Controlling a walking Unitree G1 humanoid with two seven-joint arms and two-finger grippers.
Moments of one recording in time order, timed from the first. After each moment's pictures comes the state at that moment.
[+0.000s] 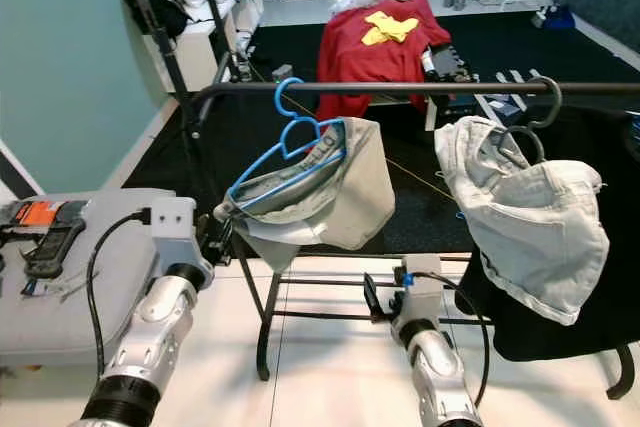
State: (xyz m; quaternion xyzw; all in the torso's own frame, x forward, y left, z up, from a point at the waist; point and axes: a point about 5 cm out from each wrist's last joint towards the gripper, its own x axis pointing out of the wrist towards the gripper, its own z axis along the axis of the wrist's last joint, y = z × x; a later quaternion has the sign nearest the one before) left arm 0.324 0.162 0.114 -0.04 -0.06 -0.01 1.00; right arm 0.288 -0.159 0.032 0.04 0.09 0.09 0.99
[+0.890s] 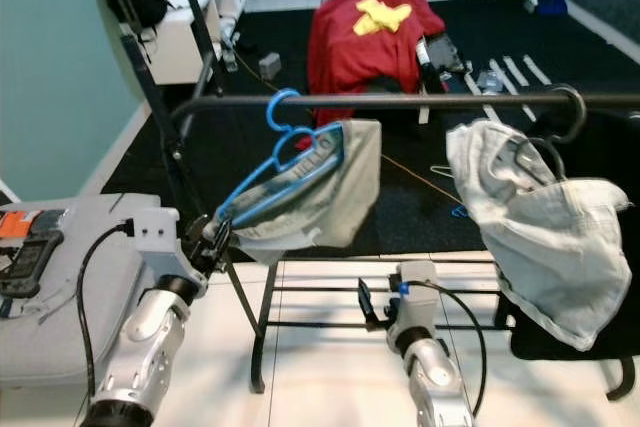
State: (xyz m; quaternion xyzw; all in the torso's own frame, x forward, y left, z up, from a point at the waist) left arm 0.302 0.167 0.105 -0.07 -0.08 -0.03 0.99; right arm 0.281 -0.154 0.035 0.04 0.08 0.10 0.99
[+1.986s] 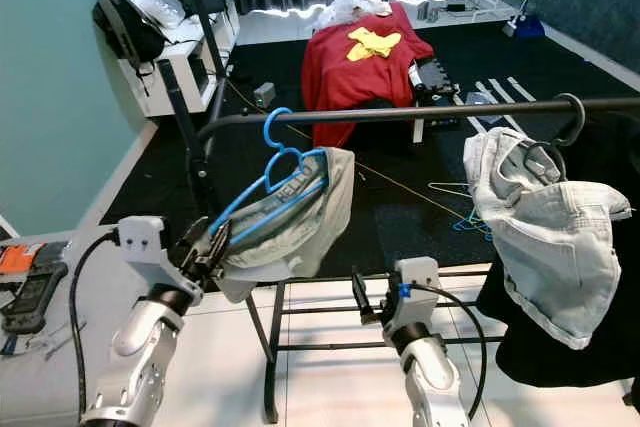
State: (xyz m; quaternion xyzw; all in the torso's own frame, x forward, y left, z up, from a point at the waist) left arm 0.285 0.154 0.120 -0.10 -0.12 -0.15 0.98; right arm 0.276 -0.152 0.051 0.04 0.00 0.12 0.99
